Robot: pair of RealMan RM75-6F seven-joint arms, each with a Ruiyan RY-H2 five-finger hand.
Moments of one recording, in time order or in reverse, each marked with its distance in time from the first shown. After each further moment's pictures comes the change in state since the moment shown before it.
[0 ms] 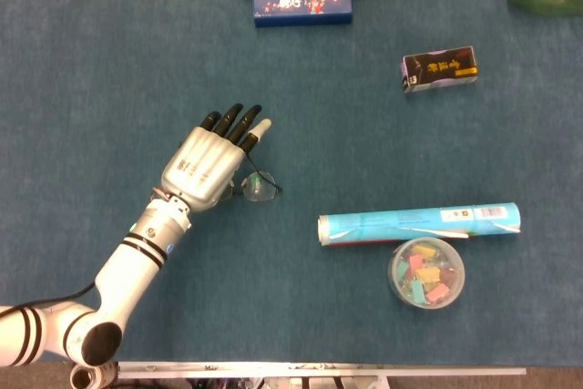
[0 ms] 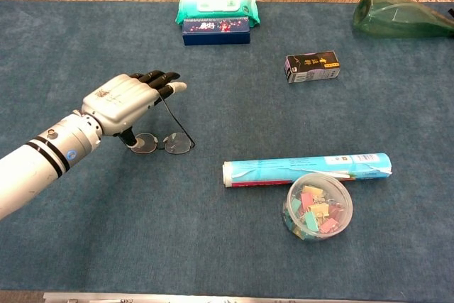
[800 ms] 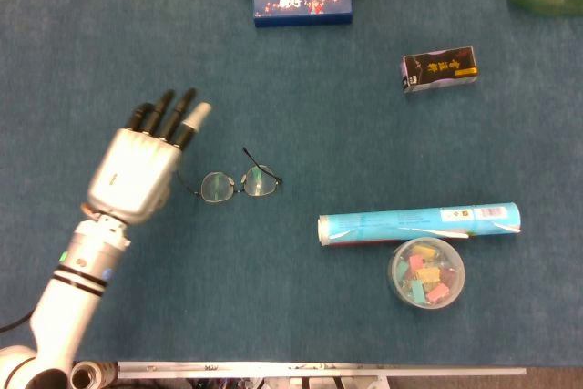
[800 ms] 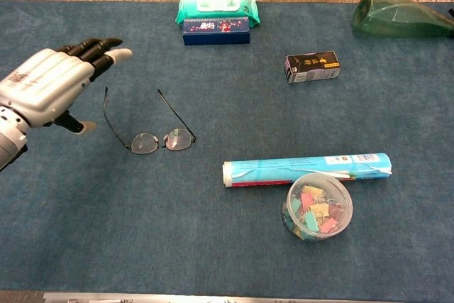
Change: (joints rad) left arm 0.170 0.209 0.042 -0.220 0.153 0.253 0.013; right arm -0.007 0.005 -0.009 -0.020 -0.031 0.020 -0.008
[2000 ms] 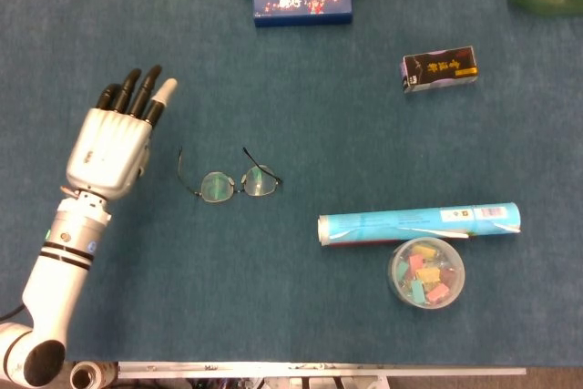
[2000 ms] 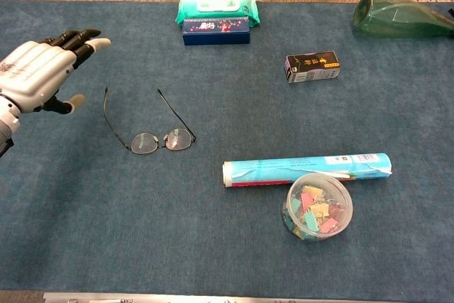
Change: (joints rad) left arm 0.028 -0.036 -0.097 0.165 -0.028 -0.095 -0.112; right arm 0.002 0.001 0.003 0.003 0.010 -0.007 0.004
